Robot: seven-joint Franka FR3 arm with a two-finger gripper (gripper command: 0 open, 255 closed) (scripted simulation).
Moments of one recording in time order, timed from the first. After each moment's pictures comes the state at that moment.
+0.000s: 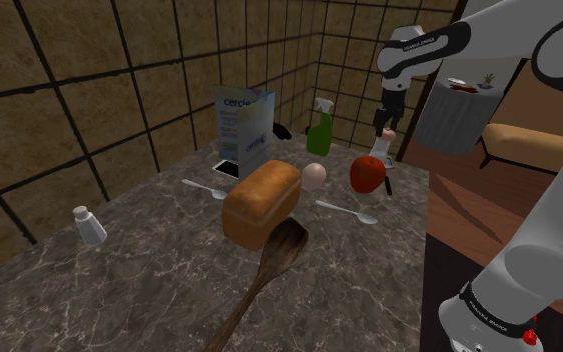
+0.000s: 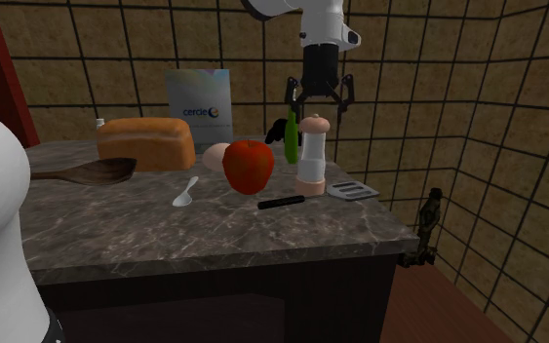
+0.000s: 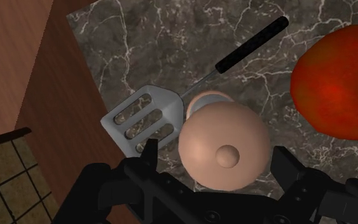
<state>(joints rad) -0.15 0.12 -0.35 -1.88 -0.04 1.90 -0.40</state>
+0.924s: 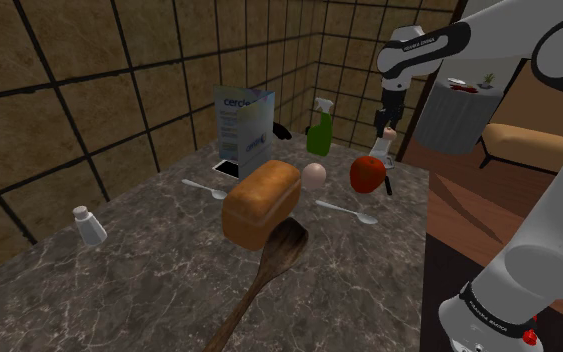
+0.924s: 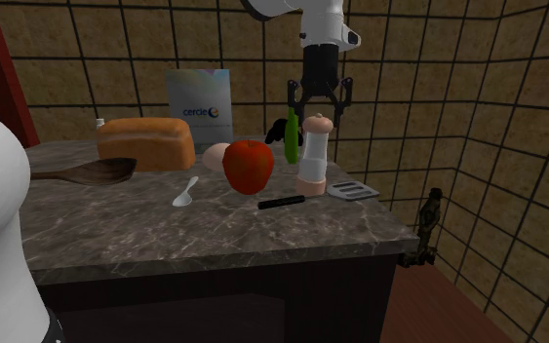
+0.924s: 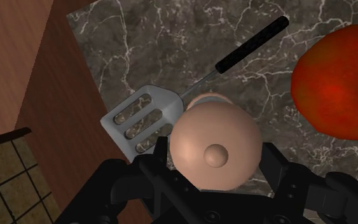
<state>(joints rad) -0.15 0.12 -0.35 -1.88 -0.04 1.90 -0.40</state>
